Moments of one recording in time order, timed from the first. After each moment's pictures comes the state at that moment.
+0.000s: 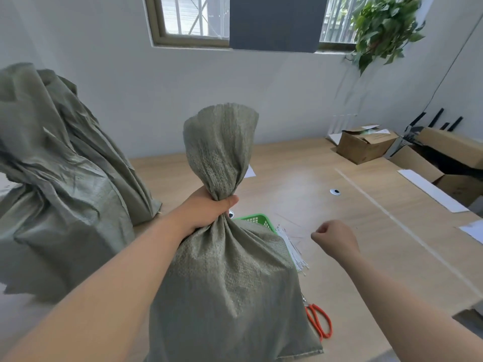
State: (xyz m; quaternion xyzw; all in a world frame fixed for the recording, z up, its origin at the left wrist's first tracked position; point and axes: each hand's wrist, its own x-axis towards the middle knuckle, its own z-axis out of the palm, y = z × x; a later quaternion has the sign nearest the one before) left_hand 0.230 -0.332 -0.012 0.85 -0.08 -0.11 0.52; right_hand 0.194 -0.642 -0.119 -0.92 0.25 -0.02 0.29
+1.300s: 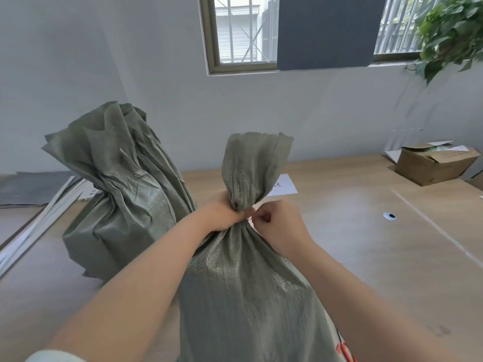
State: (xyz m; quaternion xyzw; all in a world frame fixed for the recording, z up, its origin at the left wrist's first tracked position) left_hand 0.238 -0.310 0.009 0.93 -0.09 -0.04 0.35; right_hand 0.206 -0.471 -0.012 -0.91 -0.10 -0.10 0.38
